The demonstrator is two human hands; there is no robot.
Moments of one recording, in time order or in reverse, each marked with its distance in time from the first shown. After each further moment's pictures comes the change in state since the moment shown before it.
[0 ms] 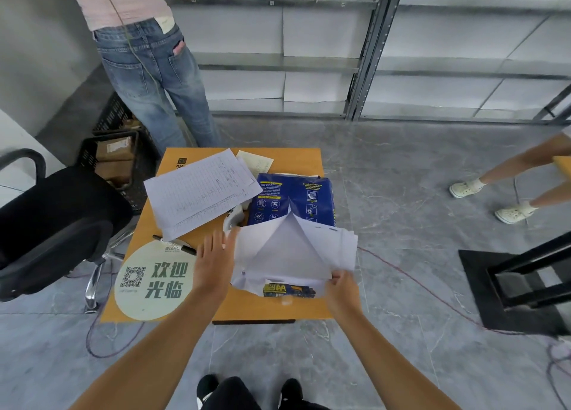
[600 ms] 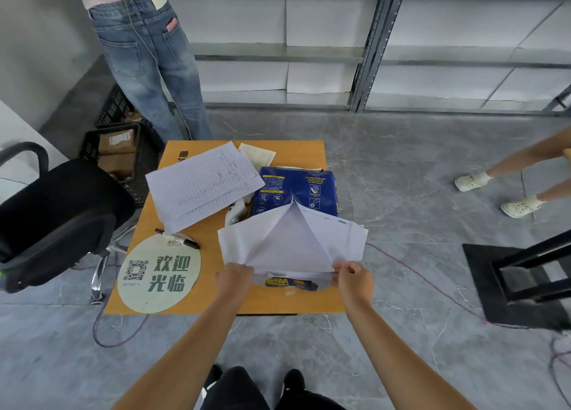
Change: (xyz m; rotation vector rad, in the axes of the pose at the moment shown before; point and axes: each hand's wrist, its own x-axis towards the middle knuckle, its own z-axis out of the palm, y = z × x) left_hand -0.019 0.038 0.012 -0.816 -0.440 -0.708; right_hand 0.006 -0.002 -0.012 0.323 0.116 0.094
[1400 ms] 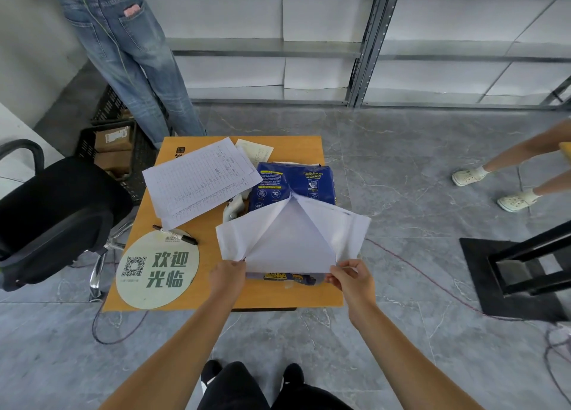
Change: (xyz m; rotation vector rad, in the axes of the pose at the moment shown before) left_hand 0.000 -0.007 -0.006 -0.004 0.008 0.018; right_hand -0.012 0.013 -0.018 0.337 -0.132 0.078
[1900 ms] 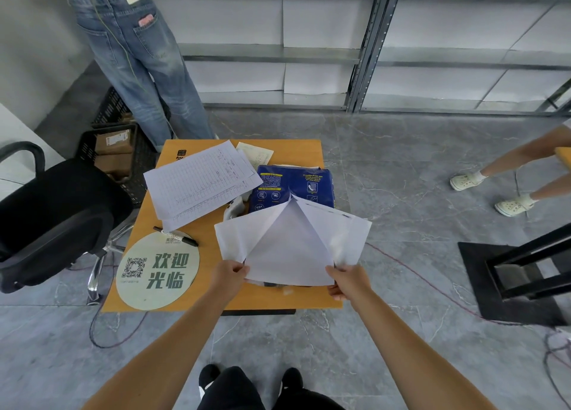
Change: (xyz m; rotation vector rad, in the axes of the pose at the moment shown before) left_hand -0.003 -0.002 -0.010 0.024 -0.132 0.156; right_hand 0.022 -0.012 0.004 -0.443 -0.136 0.098
